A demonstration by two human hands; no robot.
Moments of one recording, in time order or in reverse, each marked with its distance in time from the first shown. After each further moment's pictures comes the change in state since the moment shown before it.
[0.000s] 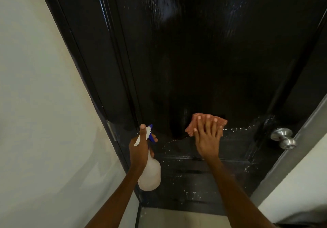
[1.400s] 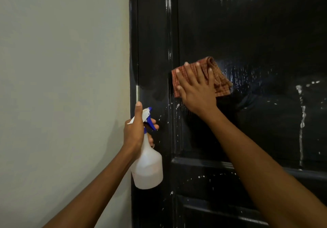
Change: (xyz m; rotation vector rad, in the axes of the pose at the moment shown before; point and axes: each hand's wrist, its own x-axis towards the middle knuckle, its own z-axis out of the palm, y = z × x) left_hand 0.131 -0.235 -0.090 -0.208 0.163 0.612; right_hand 0.049 -0.166 0.127 -0.148 0.652 -0.484
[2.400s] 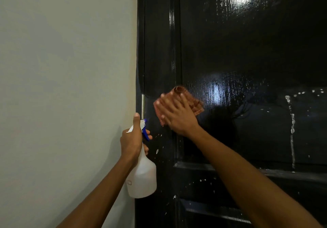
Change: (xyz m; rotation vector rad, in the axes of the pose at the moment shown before) left_hand -0.009 -0.002 -0.025 0.105 0.138 0.015; right_hand -0.022 -0.057 0.022 0.045 -0.182 -0.293
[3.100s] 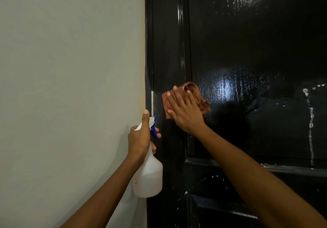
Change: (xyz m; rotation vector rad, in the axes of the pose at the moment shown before) left_hand -0.010 0.002 -0.017 0.032 -0.047 0.085; right_hand 0.009 -0.020 0.006 0.025 0.090 0.142
